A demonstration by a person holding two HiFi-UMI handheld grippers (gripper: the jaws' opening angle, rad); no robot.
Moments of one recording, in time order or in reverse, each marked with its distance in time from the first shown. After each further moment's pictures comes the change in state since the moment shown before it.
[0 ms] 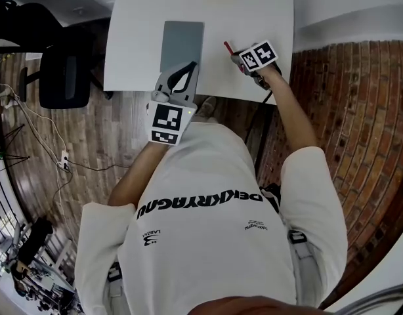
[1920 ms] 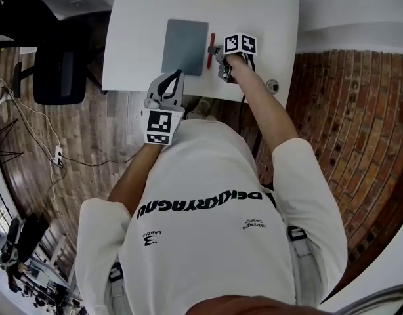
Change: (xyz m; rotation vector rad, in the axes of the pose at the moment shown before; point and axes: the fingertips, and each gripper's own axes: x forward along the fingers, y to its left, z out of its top) left arm -0.004 0.056 -0.072 -0.054 0.014 0.087; right arm 0.085 0.021 0.060 0.724 -0.145 0.108
